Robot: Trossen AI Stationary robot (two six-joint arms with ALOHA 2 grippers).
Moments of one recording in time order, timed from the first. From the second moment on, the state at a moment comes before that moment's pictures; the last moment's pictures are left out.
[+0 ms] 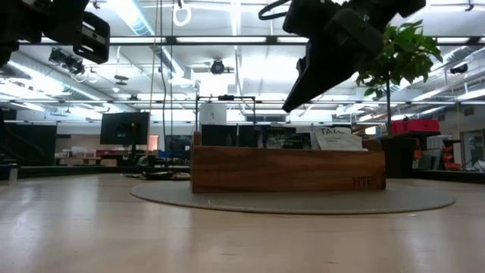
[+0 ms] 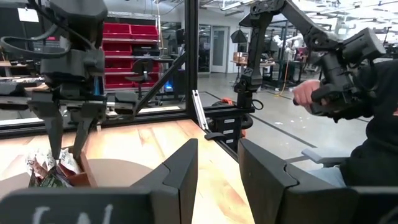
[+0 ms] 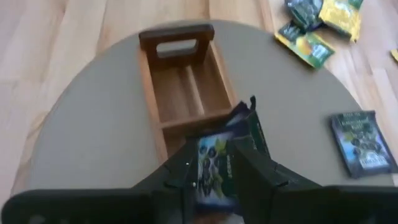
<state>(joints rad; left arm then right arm) -0.63 1.28 0.14 1.28 -0.27 -0.02 0.23 1.59 0.99 -0.27 0.23 0.09</state>
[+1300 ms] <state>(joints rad) -0.63 1.28 0.14 1.27 -0.27 -0.01 0.12 1.64 1.02 -0.40 0.10 0.12</state>
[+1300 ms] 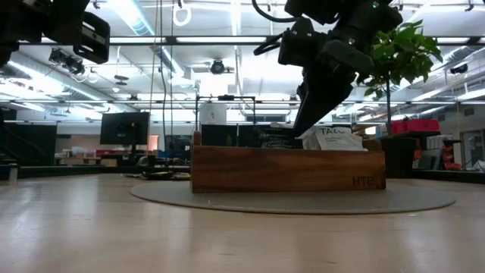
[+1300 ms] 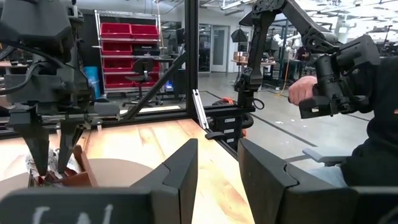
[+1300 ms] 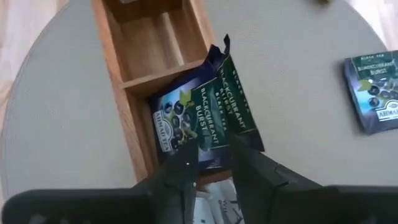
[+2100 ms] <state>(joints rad) -0.57 1.28 0.14 1.19 -0.64 -0.03 0.25 1.63 1.01 -0.21 0.22 -0.08</state>
